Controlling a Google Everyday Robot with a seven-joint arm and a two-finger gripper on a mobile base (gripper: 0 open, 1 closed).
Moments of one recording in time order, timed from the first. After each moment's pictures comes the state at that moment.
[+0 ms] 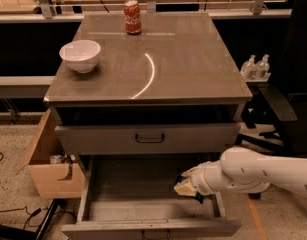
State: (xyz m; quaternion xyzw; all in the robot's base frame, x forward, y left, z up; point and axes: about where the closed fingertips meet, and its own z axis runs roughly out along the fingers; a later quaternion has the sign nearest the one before) arm 0.490 -0.104 0.520 -0.44 0.84 0.18 0.25
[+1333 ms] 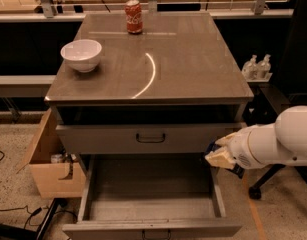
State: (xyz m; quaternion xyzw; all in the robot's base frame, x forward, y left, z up) arm 0.476 -0.184 0.718 -0.41 0.86 0.08 0.29
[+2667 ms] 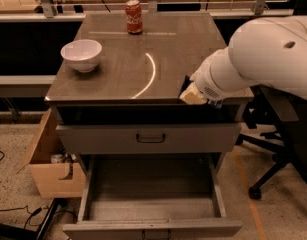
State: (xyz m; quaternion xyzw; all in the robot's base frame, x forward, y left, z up) arm 0.565 -0.108 0.877 -0.50 0.79 -0.05 0.35
